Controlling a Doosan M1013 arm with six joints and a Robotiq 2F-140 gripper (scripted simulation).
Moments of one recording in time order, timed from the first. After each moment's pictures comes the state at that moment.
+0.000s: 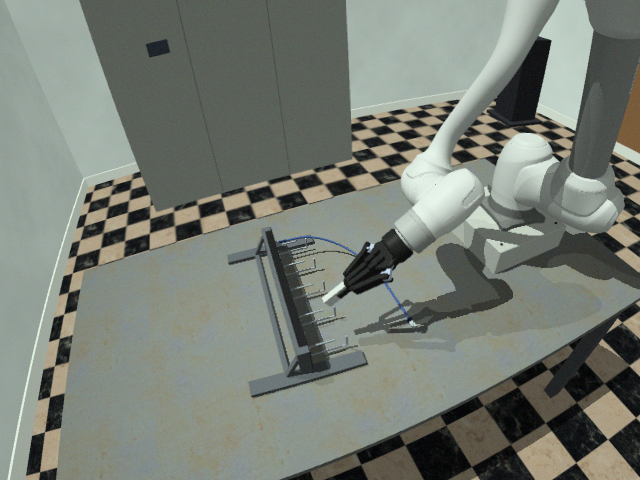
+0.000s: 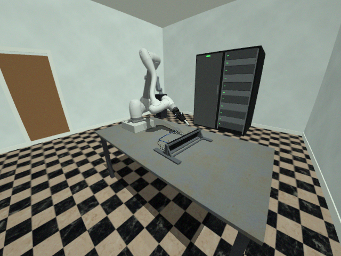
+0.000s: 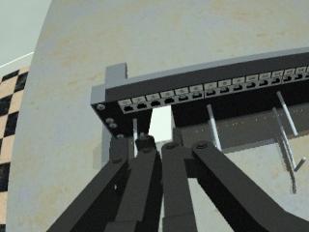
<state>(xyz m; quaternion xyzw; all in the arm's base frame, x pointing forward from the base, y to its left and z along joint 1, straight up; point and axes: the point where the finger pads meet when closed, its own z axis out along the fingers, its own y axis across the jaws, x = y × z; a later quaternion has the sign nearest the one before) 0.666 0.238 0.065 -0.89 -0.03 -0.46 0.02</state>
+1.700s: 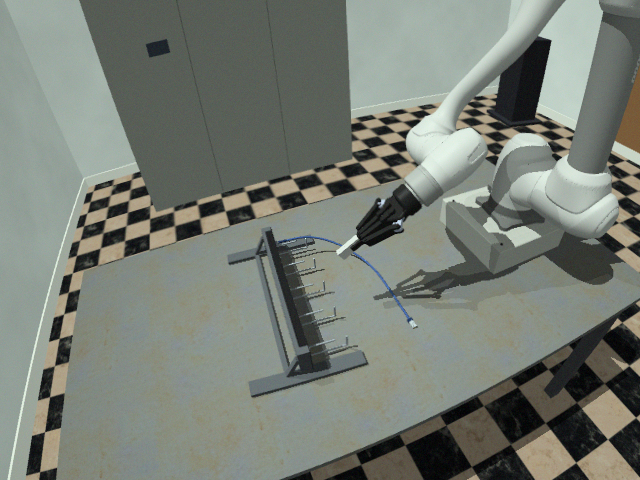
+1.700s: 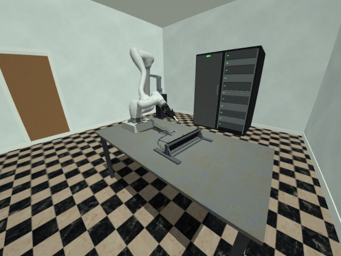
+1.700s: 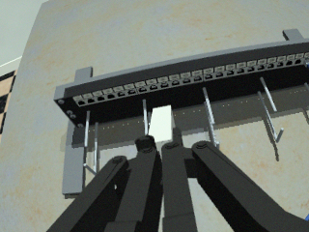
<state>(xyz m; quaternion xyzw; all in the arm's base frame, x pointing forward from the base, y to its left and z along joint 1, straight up) 0.605 0.140 0.113 -0.89 -0.03 -0.46 0.01</state>
